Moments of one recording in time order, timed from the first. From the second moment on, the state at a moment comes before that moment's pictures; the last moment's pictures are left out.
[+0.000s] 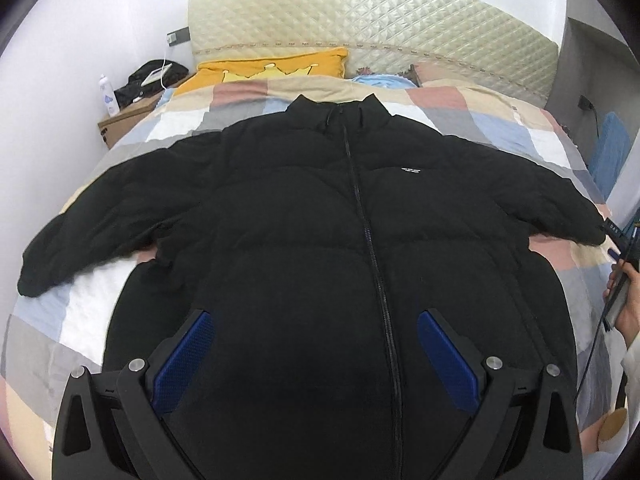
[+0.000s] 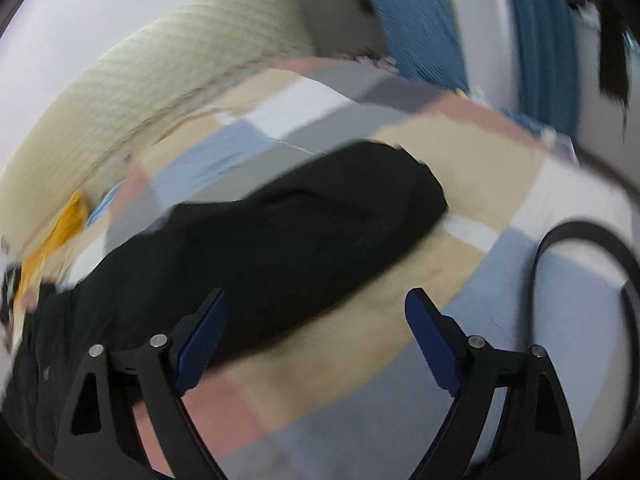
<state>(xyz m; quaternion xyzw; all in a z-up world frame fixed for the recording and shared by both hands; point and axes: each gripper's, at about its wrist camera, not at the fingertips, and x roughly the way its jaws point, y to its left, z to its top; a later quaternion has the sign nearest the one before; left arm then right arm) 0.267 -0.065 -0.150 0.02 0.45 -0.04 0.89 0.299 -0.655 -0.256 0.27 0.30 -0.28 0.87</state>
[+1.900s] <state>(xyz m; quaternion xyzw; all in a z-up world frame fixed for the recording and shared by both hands) 0.226 0.010 -0.124 -0.05 0.35 -0.01 0.93 0.322 -0.555 0.012 0.15 0.12 -0.23 0.95</state>
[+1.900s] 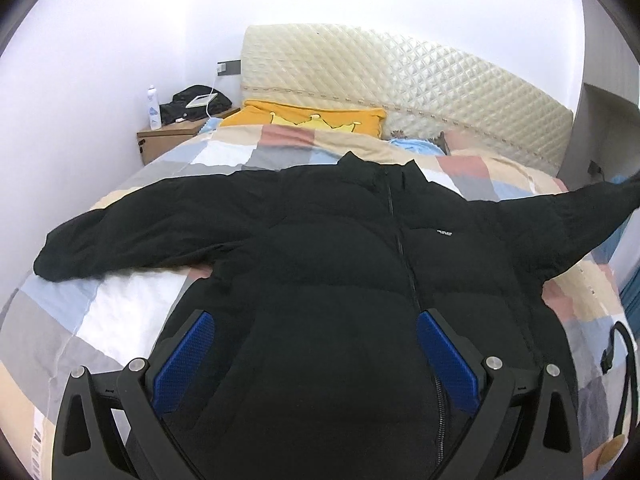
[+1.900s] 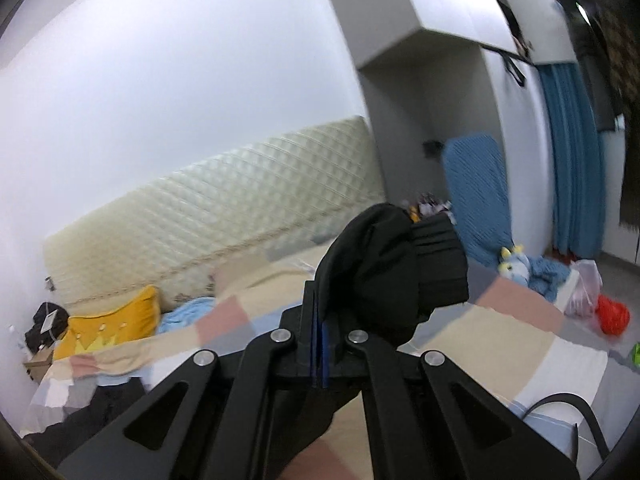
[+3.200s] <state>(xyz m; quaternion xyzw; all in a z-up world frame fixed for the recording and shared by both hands) 0.215 0.139 -0.124 -0.10 0.31 0.14 0.94 0.416 -0.020 -0.165 -0.06 0.29 0.18 0.94</state>
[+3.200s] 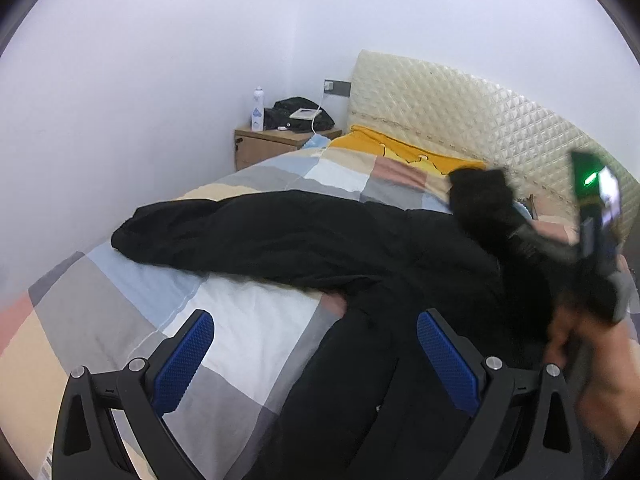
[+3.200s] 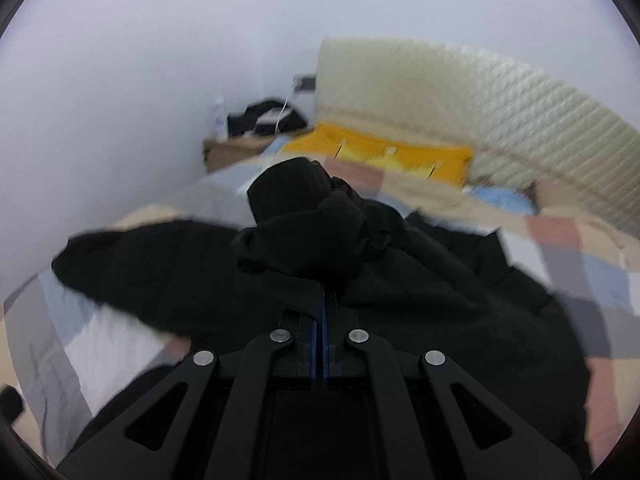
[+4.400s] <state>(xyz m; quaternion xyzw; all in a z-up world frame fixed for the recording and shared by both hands) 0.210 0.090 -0.129 -0.06 0.32 0.05 0.94 0.337 -0.112 -0.133 0.02 0.33 0.18 0.93</state>
